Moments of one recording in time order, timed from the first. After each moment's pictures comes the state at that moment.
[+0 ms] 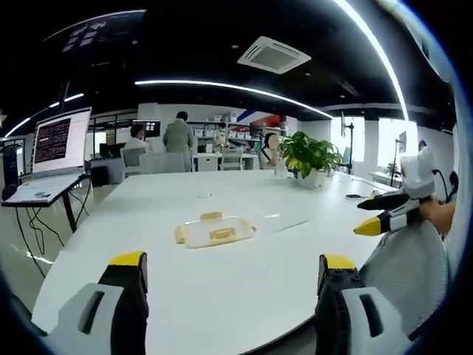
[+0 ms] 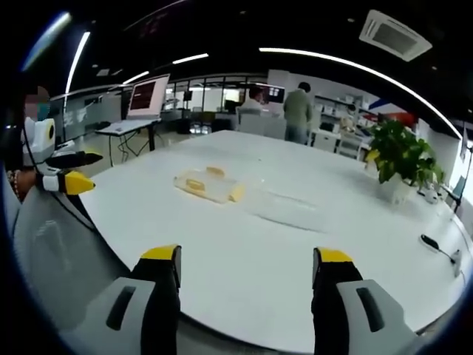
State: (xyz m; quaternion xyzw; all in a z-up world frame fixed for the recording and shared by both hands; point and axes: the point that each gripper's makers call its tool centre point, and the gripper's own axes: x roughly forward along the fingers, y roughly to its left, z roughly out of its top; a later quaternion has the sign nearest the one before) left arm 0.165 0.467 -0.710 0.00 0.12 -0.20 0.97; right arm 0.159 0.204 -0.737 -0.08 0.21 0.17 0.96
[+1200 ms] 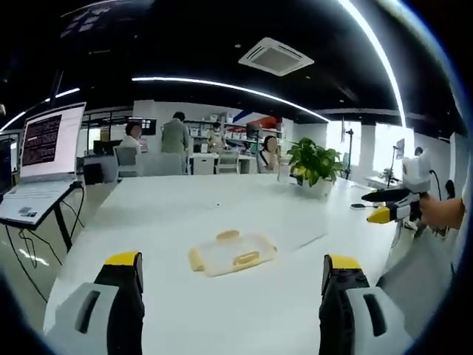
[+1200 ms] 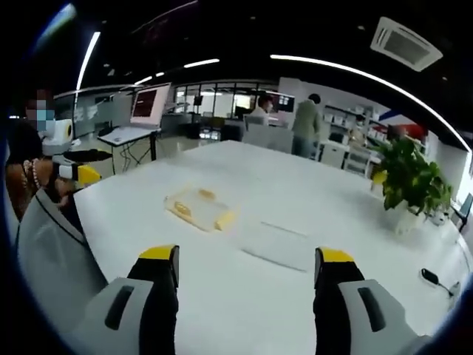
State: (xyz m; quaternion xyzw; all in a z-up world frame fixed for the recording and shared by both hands) left arm 0.254 0.507 -0.692 -0.01 0.13 -0.23 0.97; right arm 0.233 0.196 -0.689 -0.10 0.18 0.21 0.96
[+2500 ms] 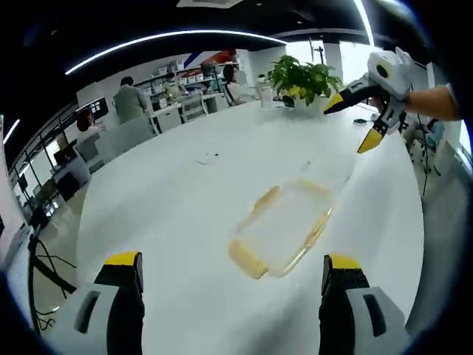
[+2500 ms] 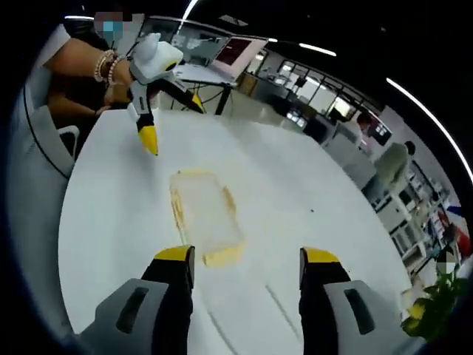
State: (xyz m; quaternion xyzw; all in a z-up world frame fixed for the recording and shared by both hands) left arm 0.390 0.509 -0.757 0.21 0.26 -0.32 0.89; right arm 0.376 0.289 -0.733 -0.35 0.21 0.42 0.81
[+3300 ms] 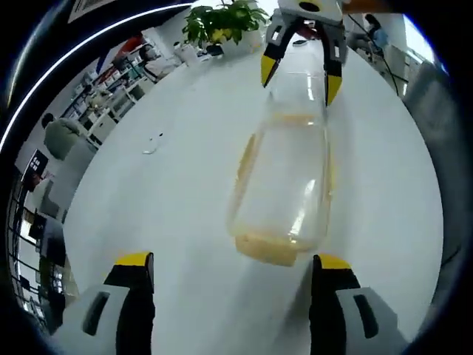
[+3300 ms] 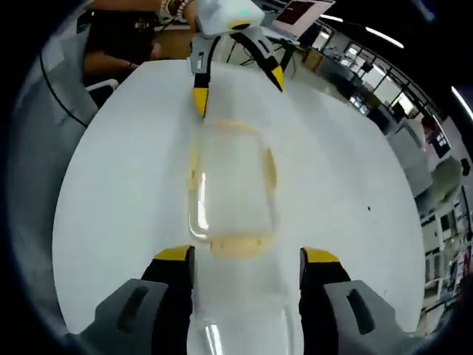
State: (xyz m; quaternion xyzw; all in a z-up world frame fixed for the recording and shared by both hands) left arm 0.428 0.494 -0.812 0.41 0.31 -0.44 0.74; right arm 0.392 0.306 -0.813 -0.41 0.31 0.53 0.67
